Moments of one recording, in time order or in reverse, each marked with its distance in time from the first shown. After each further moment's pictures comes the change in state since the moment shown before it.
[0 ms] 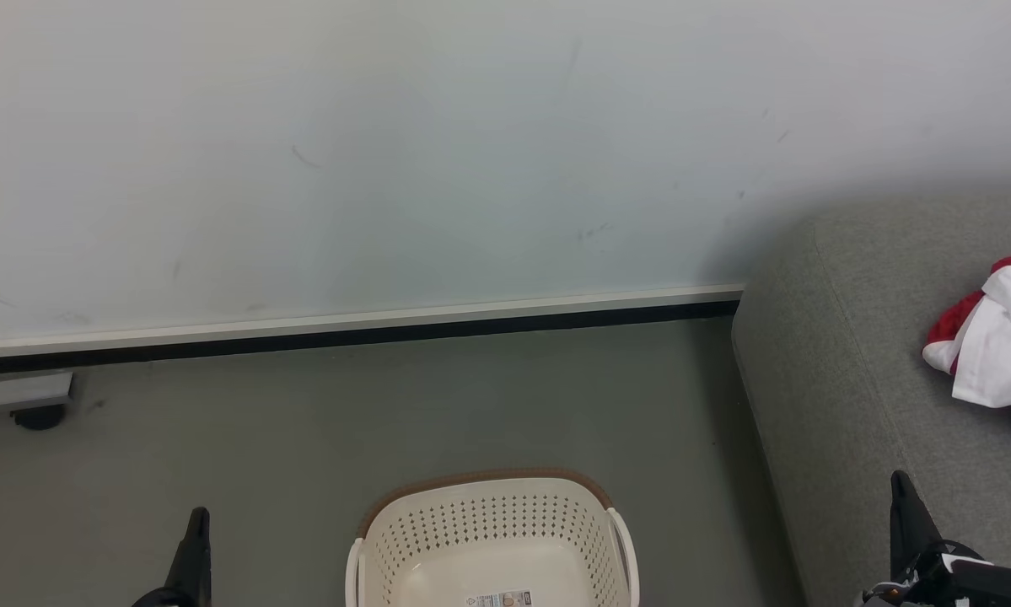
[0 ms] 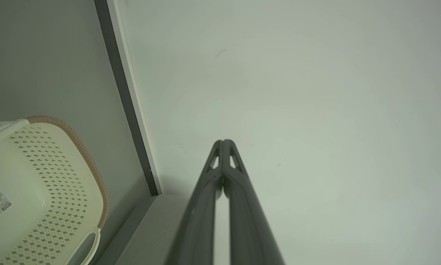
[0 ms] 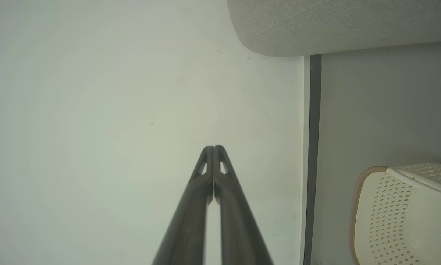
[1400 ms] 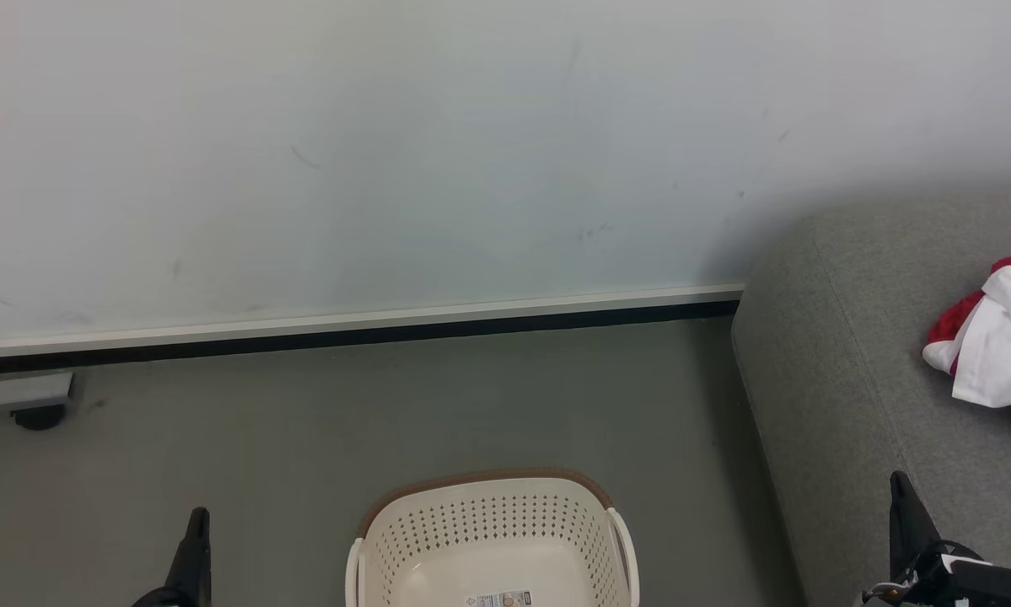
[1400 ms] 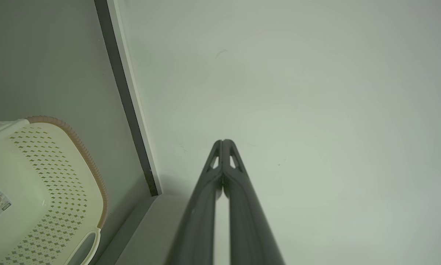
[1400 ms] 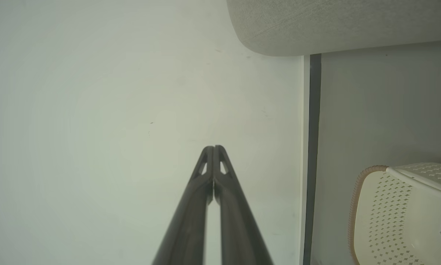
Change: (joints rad) left arm 0.000 0.000 0.000 0.000 0.000 0.000 0.000; right arm -0.001 0.007 -0.010 0.001 -0.009 0.000 0.009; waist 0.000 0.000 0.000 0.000
